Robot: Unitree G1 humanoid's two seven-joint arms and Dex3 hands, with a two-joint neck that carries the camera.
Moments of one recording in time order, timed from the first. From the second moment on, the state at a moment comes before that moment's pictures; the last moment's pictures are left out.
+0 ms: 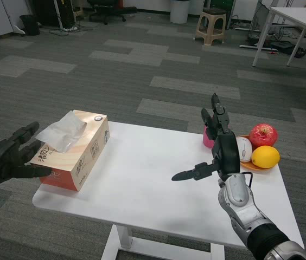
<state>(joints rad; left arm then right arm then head) -0.42 0.80 -0.56 1.00 -1.05 -0.49 -0.41 -0.46 -0.29 0.50 0.69 0.34 -0.80 -0.31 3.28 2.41</state>
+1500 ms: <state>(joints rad) -0.51 0.76 -0.78 0.85 -0.96 -0.49 -0.41 -0.46 -0.28 0.51 0.67 0.35 -0.80 -0.31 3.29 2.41</state>
